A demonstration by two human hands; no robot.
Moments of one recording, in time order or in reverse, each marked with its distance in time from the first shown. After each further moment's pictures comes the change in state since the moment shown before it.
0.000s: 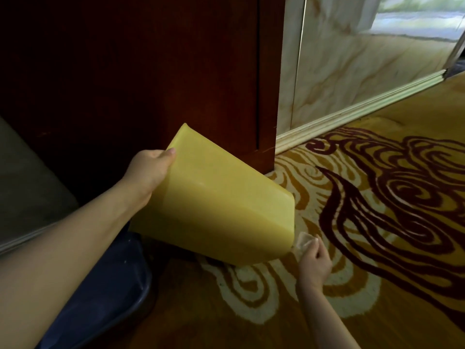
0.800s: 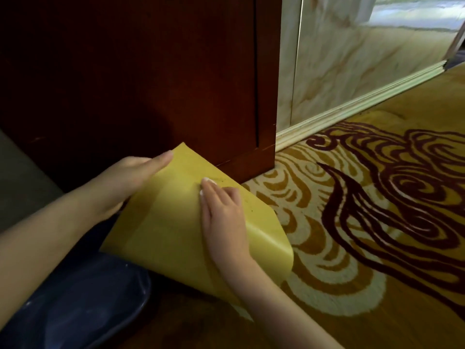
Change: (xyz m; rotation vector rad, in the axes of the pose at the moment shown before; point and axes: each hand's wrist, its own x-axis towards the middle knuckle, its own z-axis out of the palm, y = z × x) left_hand -0.014 0.001 -0.041 0.040 -0.340 -0.052; right_hand -0.126 -0.130 0.071 -0.403 -0.512 -0.973
